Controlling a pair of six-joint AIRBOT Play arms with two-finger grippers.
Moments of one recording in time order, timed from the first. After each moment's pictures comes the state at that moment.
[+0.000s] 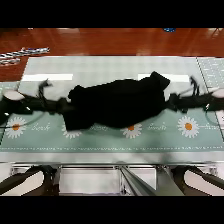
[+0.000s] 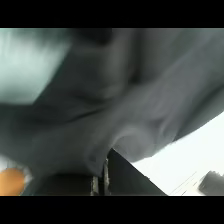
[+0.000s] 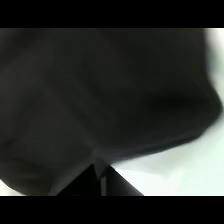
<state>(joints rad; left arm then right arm) 0.14 -1.21 0.77 0.65 -1.13 -1.14 -0.26 -1.24 0.85 -0.76 1.14 1.29</state>
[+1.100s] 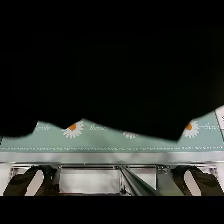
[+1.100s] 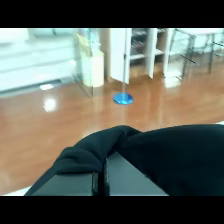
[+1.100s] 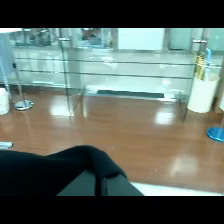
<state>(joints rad) 0.26 -0.71 1.97 0.86 -1.35 -1.35 -0.23 -0.59 1.79 -1.14 1.30 1.47</state>
